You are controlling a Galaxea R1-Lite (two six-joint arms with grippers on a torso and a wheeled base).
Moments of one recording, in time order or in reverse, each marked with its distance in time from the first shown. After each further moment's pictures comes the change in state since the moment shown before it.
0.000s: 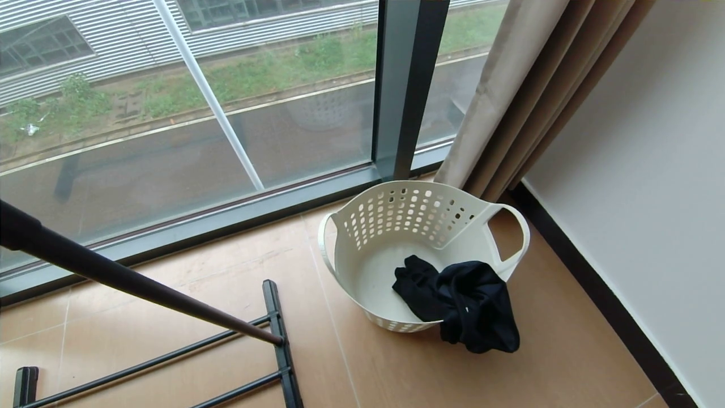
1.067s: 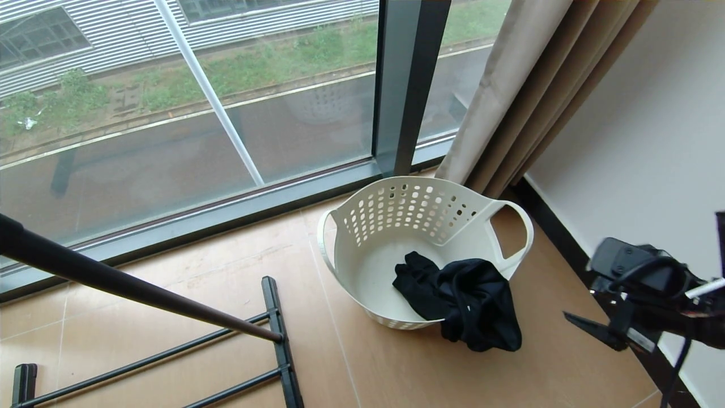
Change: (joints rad) left arm 0.000 0.000 0.000 0.000 0.000 0.000; right arm 0.207 1.364 -0.568 -0.249 -0.141 -0.782
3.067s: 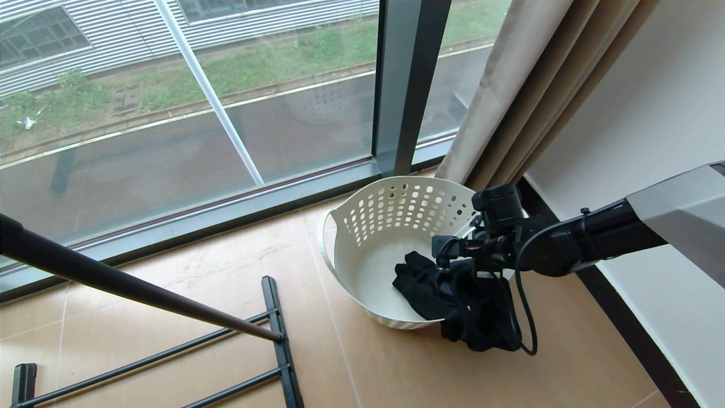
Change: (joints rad) left arm 0.000 0.000 0.000 0.000 0.000 -0.001; right arm 0.151 0.802 -0.668 -0.016 -0.308 -0.362
